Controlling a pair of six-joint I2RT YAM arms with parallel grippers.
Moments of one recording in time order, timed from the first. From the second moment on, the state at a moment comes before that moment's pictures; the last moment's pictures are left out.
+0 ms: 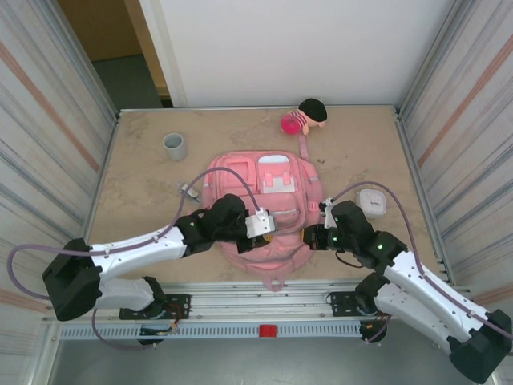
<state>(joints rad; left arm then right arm) -0.97 1.25 0.74 -0.14 0.25 0.38 0.66 0.71 0.52 -0.56 -0.25 0.71</state>
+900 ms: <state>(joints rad) -1.13 1.50 0.96 -0.20 0.07 0.44 0.63 0.87 0.65 -0.73 -0.39 0.70</state>
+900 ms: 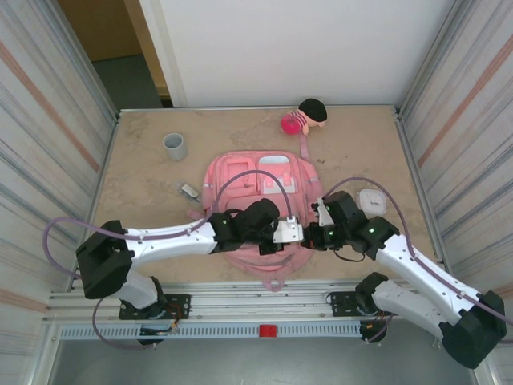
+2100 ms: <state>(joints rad) -1.03 1.32 0.82 -0.13 0.12 0.44 0.48 1.19 0.91 -0.86 -0.31 0.47</state>
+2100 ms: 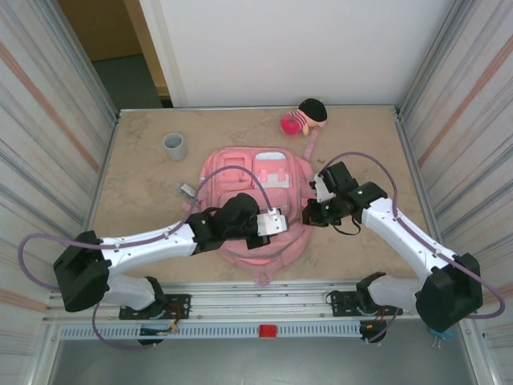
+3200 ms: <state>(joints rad) -1.01 1.24 0.75 -0.11 0.34 0.50 0.30 1.31 0.84 -0.59 -0.30 0.45</state>
